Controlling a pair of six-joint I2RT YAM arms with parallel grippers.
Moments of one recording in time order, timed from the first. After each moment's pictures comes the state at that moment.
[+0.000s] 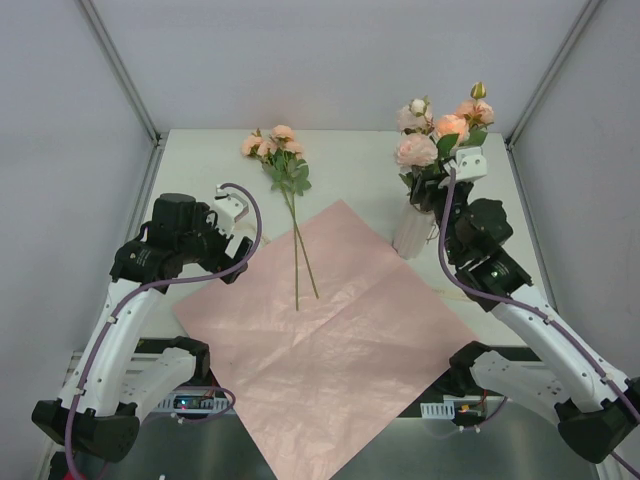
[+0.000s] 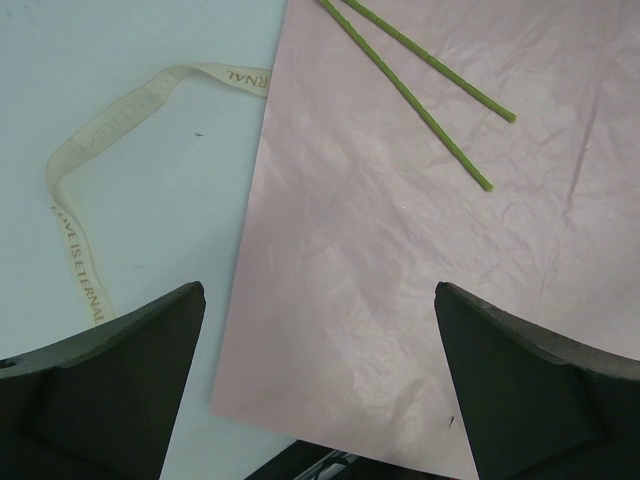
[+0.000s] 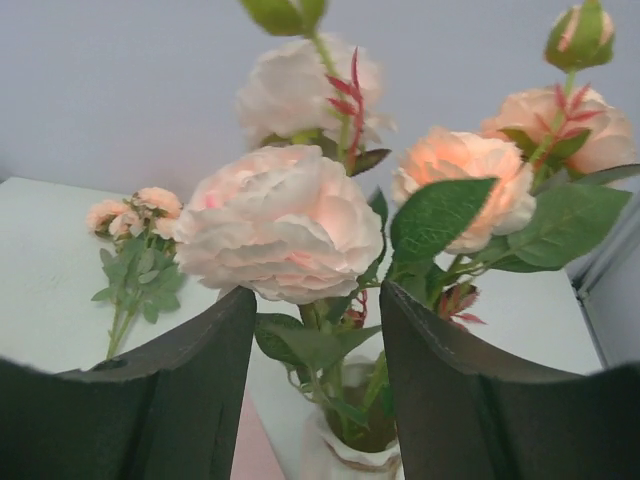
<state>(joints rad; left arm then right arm) -0.25 0.88 1.05 -0.97 0.30 0.31 0.62 0.90 0.93 0.11 0.43 -0.11</state>
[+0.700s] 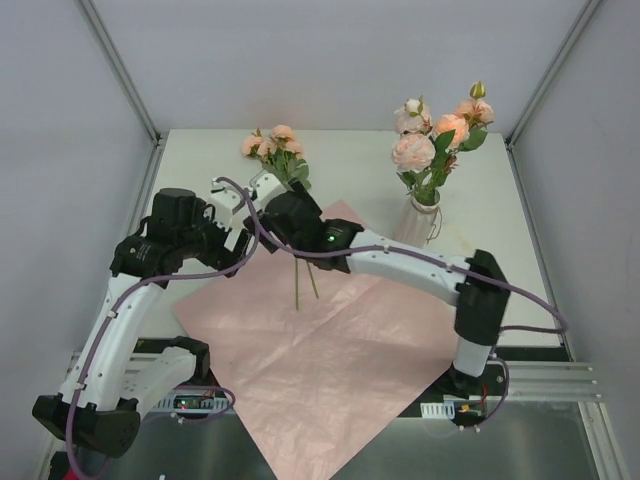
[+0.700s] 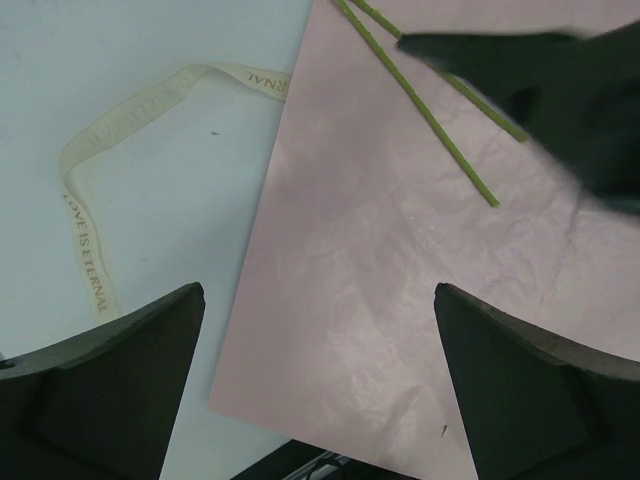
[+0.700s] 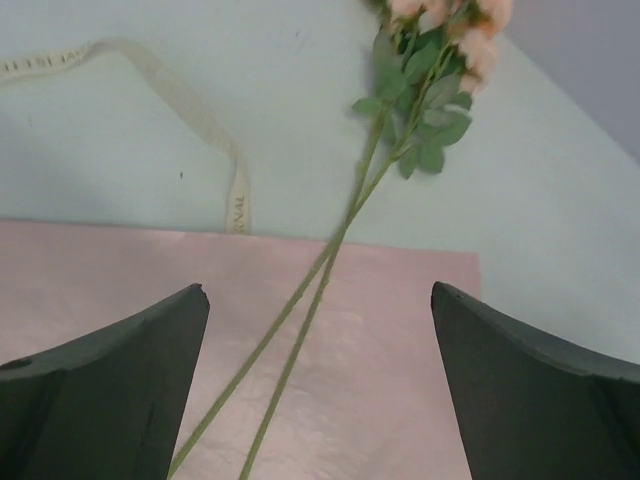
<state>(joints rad) -0.25 0.91 1.08 -0.97 0.27 0.26 1.14 1.69 1.50 -0.24 0.53 -0.06</state>
